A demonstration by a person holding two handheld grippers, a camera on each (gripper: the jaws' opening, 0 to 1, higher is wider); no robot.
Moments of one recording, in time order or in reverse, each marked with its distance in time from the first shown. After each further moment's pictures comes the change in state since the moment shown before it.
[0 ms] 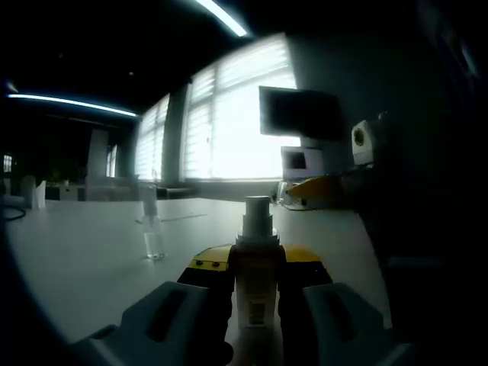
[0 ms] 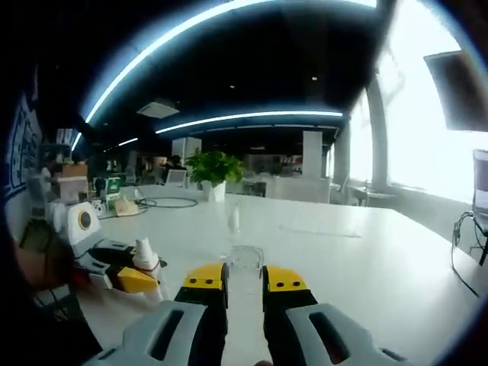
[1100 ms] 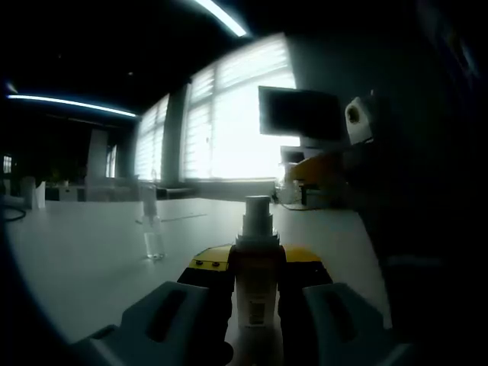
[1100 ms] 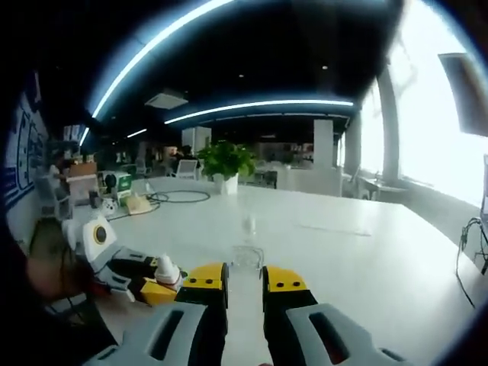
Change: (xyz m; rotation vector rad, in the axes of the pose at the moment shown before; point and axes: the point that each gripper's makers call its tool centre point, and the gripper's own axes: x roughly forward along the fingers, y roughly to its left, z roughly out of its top) left arm 0.000 0.000 -0.001 0.003 0.001 -0.001; right arm 0.000 0.026 0.020 0.004 0.068 0.075
